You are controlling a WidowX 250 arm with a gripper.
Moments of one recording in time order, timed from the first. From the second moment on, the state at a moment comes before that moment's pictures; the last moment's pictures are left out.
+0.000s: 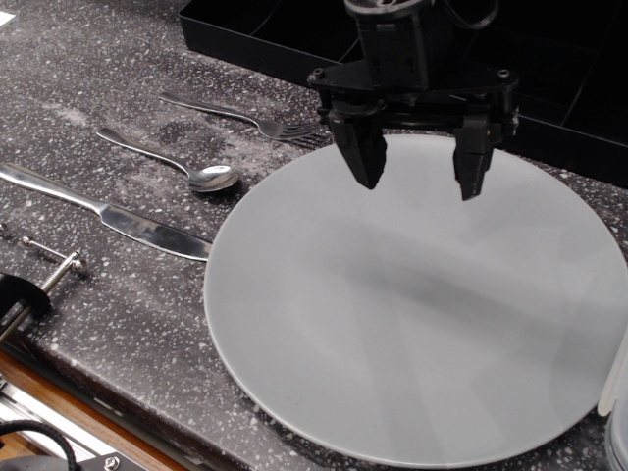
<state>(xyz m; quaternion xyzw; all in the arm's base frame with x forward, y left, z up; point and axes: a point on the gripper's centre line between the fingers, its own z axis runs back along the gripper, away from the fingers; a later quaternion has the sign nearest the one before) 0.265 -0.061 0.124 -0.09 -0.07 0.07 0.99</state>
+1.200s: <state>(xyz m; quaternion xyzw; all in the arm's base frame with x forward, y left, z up) 0.301 0.063 0.134 -0.05 -0.15 0.51 0.85</state>
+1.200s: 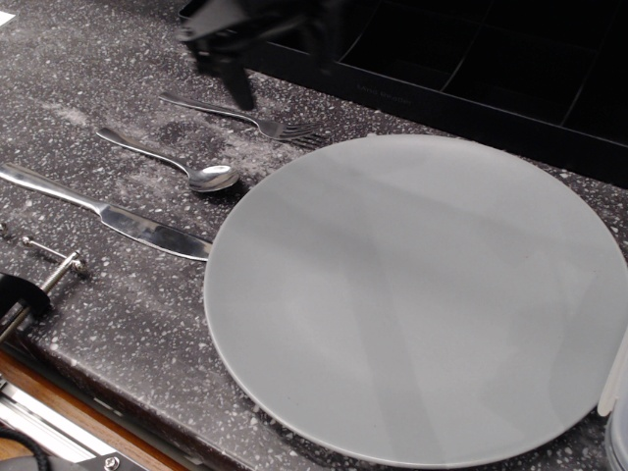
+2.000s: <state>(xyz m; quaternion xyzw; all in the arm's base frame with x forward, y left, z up) 0.307 0.144 0.079 0.04 -0.12 0.61 0.78</state>
